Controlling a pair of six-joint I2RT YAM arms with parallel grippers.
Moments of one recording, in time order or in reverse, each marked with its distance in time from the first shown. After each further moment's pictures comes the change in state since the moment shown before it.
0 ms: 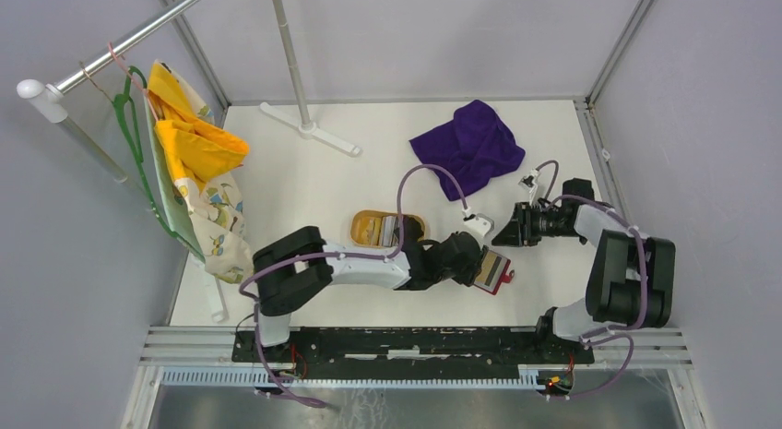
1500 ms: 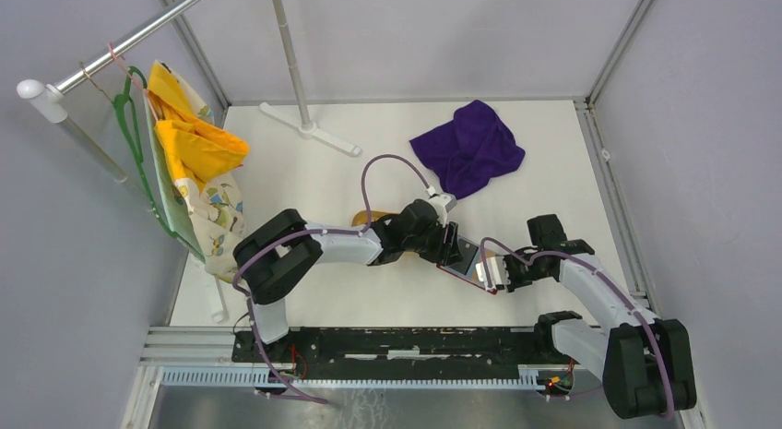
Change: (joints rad) left arm 0.269 -0.109 -0.225 0.188 0.441 -0.059; right arm 0.343 -0.495 -0.278 -0.149 0.393 -1.289
